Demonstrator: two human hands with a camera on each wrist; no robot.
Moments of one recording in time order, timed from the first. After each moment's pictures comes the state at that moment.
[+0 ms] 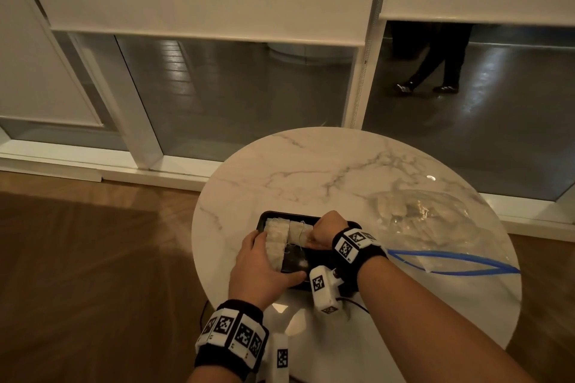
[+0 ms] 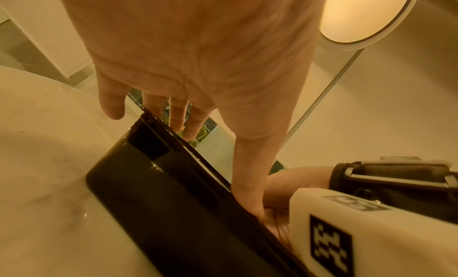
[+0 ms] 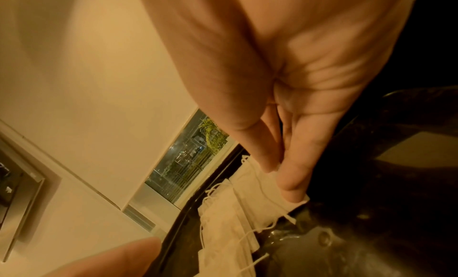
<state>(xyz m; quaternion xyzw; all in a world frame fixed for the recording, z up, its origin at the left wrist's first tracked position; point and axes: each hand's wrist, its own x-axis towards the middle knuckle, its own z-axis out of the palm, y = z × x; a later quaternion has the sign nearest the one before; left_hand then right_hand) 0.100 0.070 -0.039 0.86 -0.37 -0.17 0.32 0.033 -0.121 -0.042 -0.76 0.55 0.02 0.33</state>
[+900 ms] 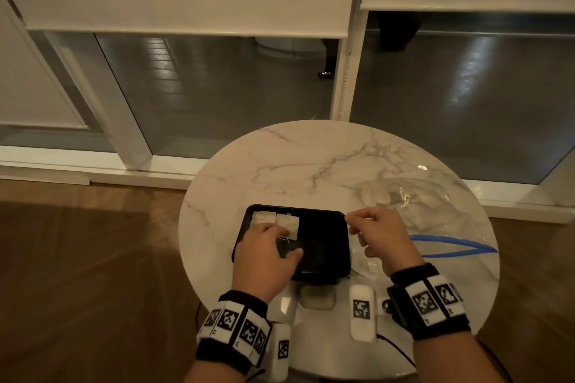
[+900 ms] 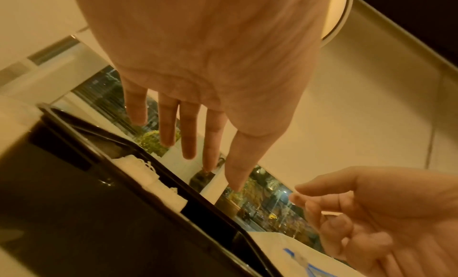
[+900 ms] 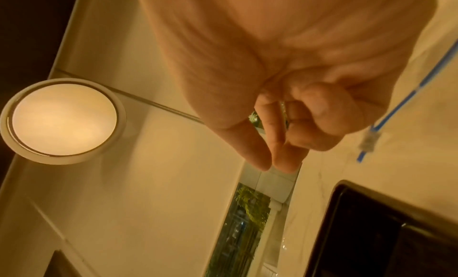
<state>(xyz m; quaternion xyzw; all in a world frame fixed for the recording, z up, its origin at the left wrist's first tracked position) 0.067 0.058 -0.009 0.84 -0.46 -0.09 0.28 -0.102 -0.081 0.025 -0.60 0.52 -0.27 0.54</state>
